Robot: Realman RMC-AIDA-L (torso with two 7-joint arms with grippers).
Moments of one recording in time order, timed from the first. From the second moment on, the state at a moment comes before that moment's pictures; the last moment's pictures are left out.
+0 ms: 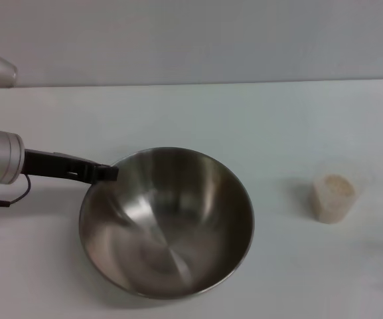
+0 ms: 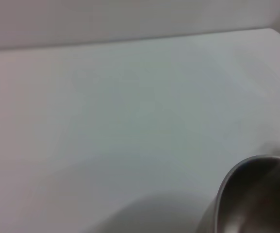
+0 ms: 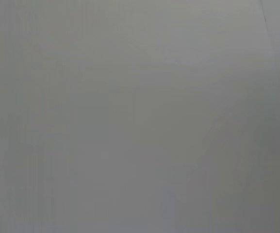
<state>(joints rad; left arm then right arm) -0.64 -2.04 -2.22 -0.89 2.28 -1.34 0.93 0.18 2.08 0.07 0.25 -1.20 -1.69 0.05</state>
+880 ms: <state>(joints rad) -0.71 -2.03 -2.31 -0.85 2.18 -1.40 0.81 0.19 2.08 0.07 0.25 -1.20 -1.68 0.05</state>
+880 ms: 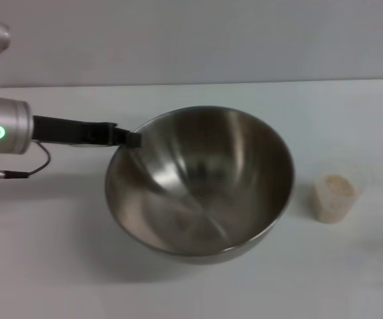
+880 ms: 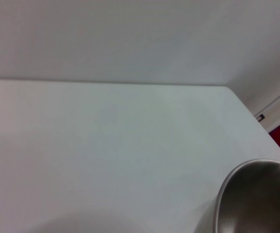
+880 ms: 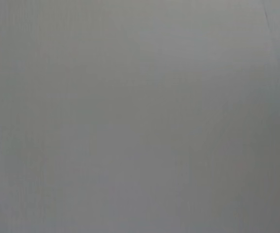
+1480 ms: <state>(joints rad) -0.70 -2.07 -2.05 -0.87 2.13 -1.20 0.78 0.18 2.08 0.07 0.25 -1.20 -1.67 0.05</state>
